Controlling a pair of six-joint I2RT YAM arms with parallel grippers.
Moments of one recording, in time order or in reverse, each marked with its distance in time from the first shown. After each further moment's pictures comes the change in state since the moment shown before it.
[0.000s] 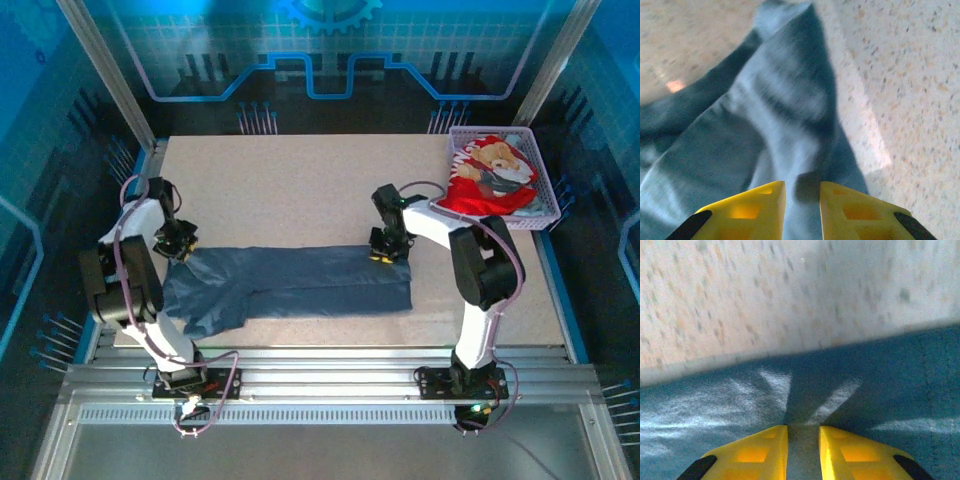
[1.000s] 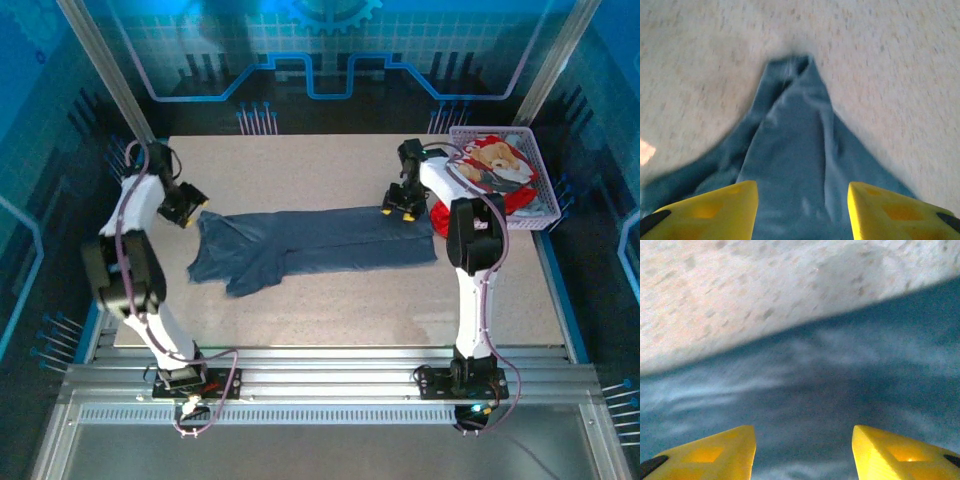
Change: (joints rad) left arm -0.056 -0.035 0.186 0.007 0.150 0.145; right arm -0.198 0.266 0.540 -0.235 -0.026 -0.188
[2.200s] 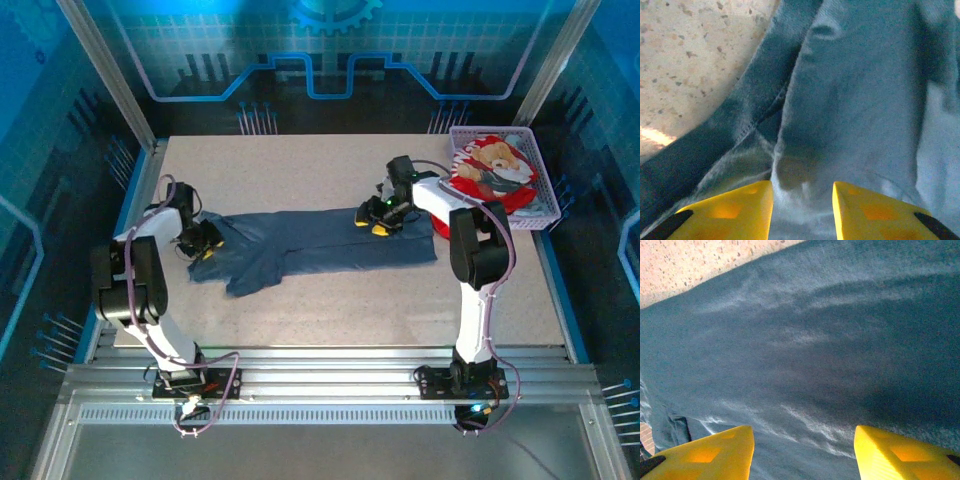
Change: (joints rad) left arm -0.058 -0.024 -0.333 0.213 -0.006 0.116; right arm 0.068 -0.111 -0.284 0.285 -0.356 0.039
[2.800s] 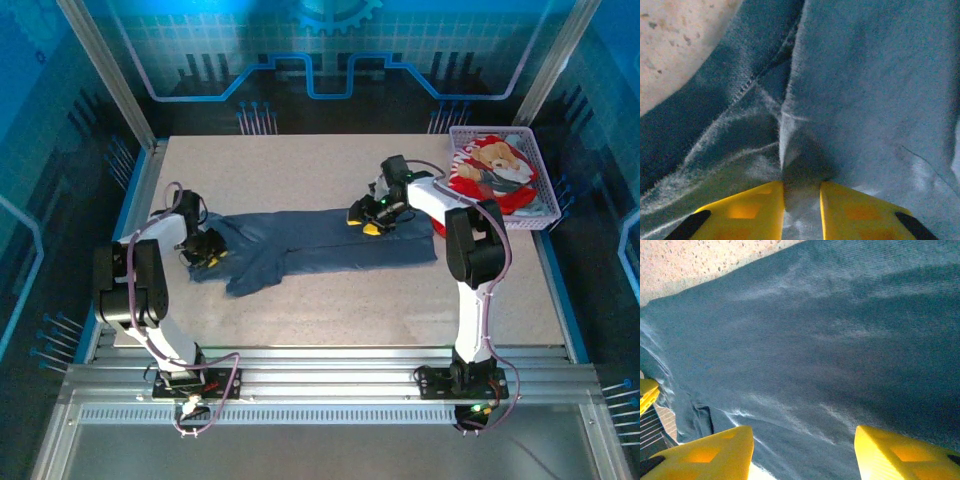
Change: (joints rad) left arm -0.032 0.000 -0.063 0.016 0.005 0.003; right arm 0.028 0.018 0.015 0.026 -0.079 0.019
